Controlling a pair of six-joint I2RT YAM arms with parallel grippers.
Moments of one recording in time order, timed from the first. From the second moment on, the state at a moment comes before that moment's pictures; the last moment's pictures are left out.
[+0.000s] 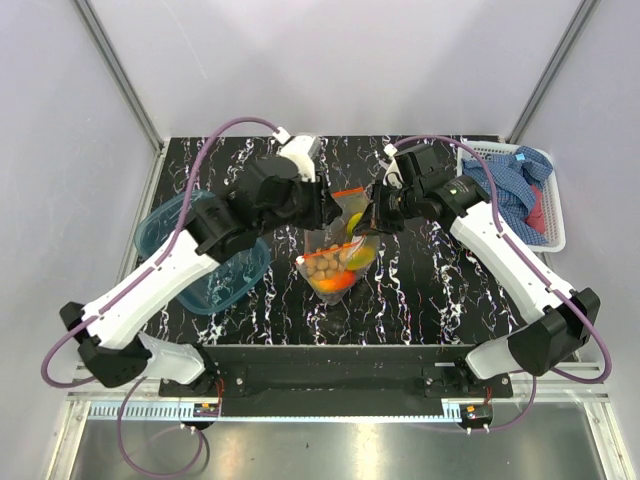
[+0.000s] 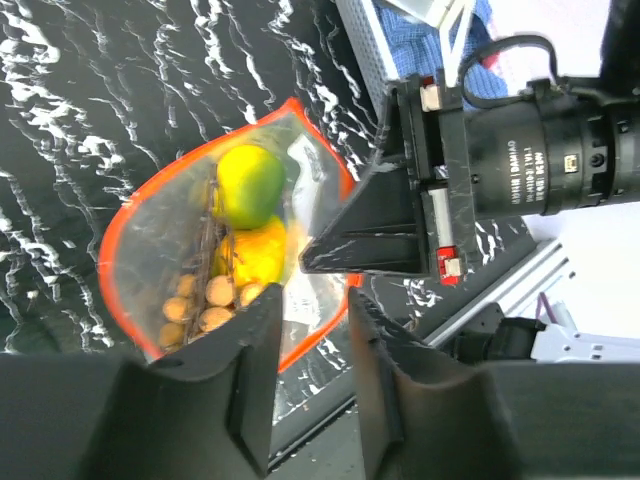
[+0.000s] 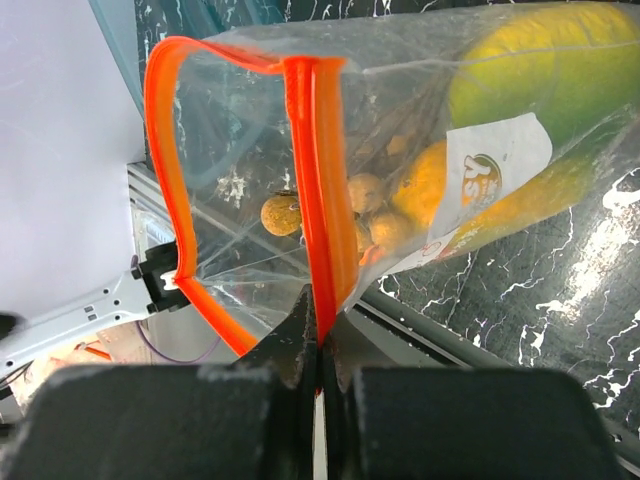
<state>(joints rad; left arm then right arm) -0.87 1.33 1.60 -0.73 -0.09 -0.54 0.53 1.44 1.48 -0.87 -0.40 0.64</state>
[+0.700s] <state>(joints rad) -0.82 1.64 1.63 -0.81 -0.09 -0.44 0.53 1.44 1.49 -0.87 -0.41 0.63</state>
